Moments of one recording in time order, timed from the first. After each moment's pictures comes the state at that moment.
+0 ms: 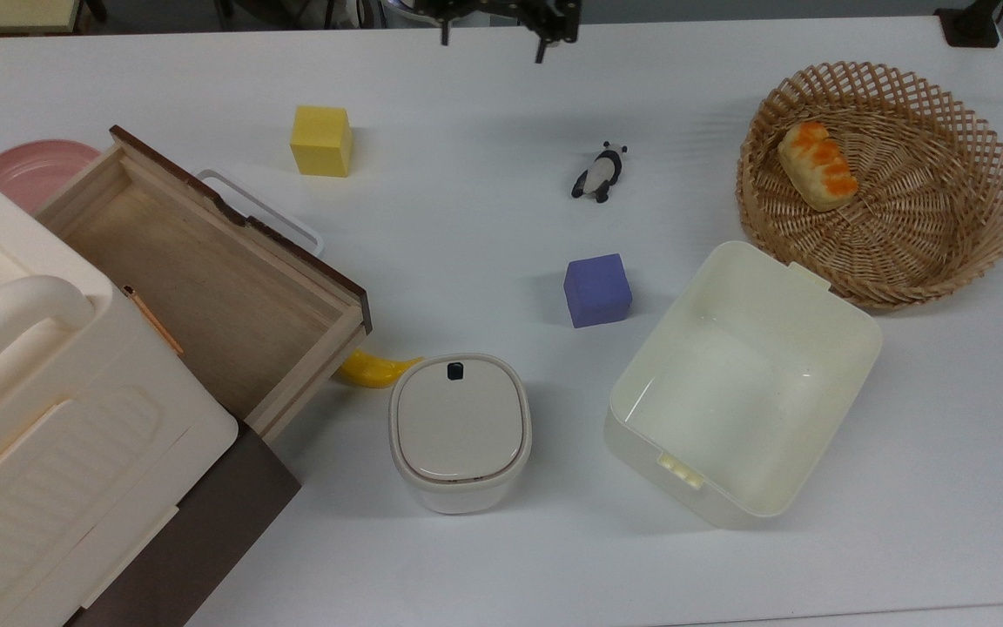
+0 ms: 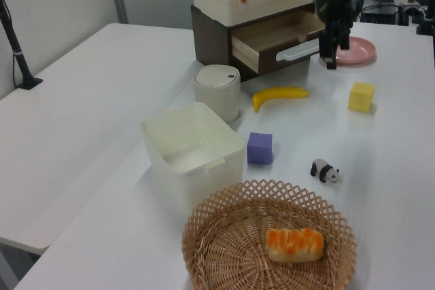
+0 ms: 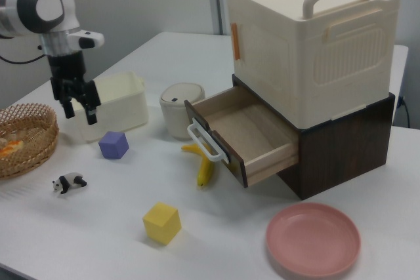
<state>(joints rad) 0.27 -0.03 -0.02 -1.80 -0.06 1.59 0.38</state>
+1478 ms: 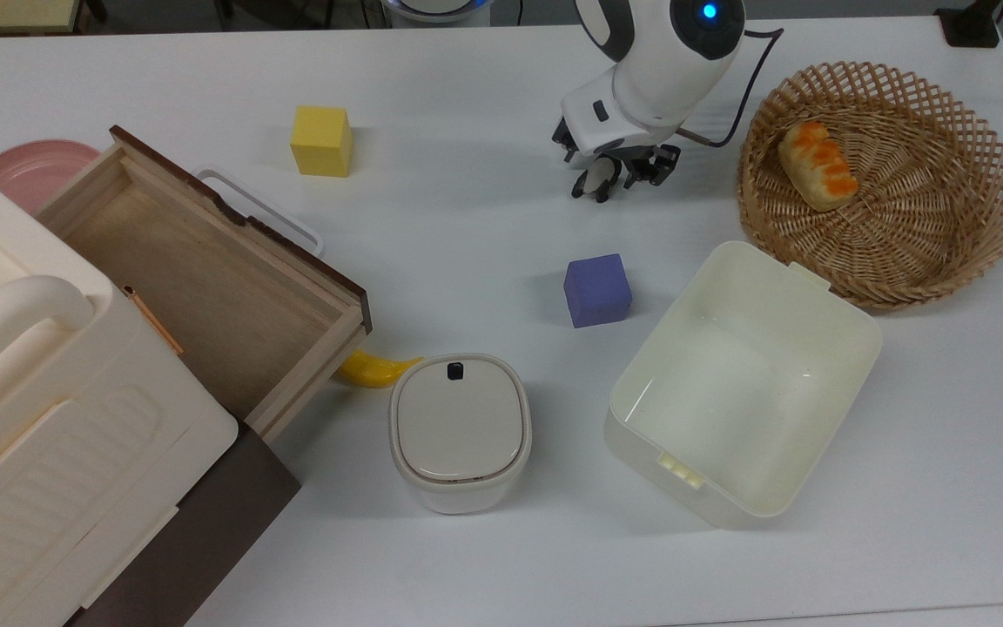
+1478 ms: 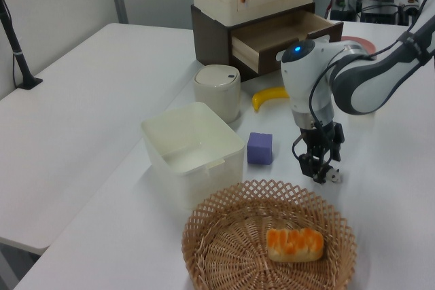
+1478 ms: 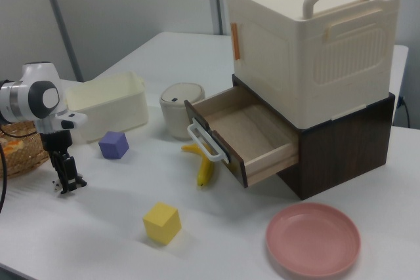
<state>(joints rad) 0.47 0.28 0.02 -2.00 -0.03 2.02 0.84</state>
